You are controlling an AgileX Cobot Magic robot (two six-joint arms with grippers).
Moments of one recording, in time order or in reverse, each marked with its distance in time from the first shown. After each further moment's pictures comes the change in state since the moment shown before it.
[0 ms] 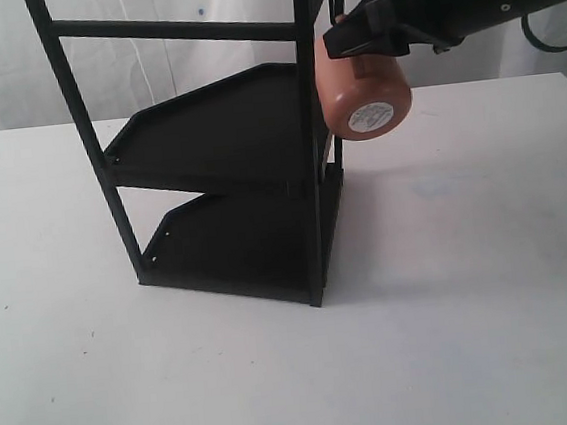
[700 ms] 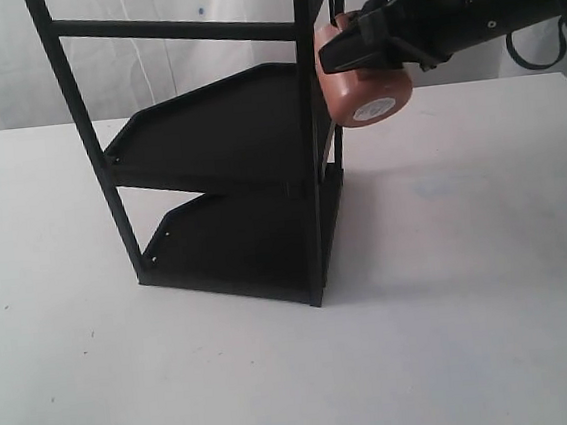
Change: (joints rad) left arm 0.000 0.000 0.000 0.000 0.000 0.000; right arm 0.000 0.051 -0.002 0.039 0.036 -0.008
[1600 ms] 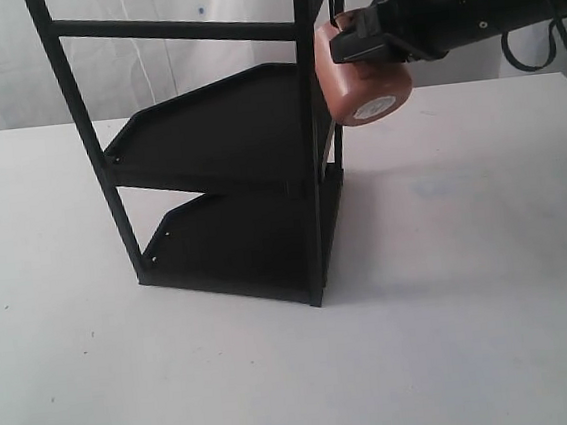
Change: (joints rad) left arm 0.000 0.000 0.000 0.000 0.000 0.000; right arm 0.000 0.023 0.000 0.048 -0.074 -0.025
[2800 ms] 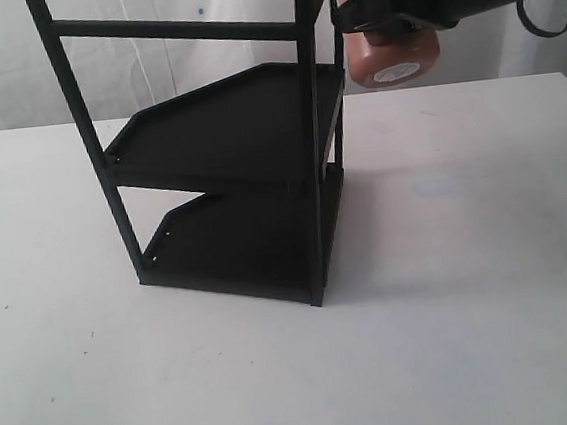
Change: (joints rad) left arm 0.000 0.000 0.000 0.000 0.000 0.000; right arm 0.000 -0.060 -0.026 -0.036 -0.012 -0.073
